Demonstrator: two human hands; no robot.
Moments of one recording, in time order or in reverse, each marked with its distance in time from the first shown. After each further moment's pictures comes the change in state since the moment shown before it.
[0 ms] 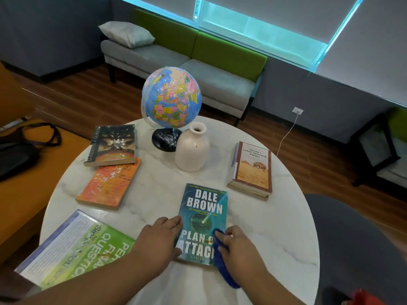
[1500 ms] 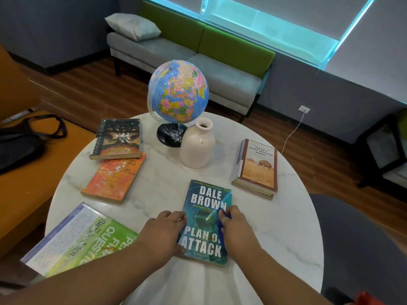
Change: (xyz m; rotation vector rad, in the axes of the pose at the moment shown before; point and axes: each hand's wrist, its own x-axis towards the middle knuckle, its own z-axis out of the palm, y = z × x) left_hand 0.006 -0.004 -0.003 0.034 -0.060 0.015; right_hand 0.041 -0.008 0.003 0.284 0.068 0.165
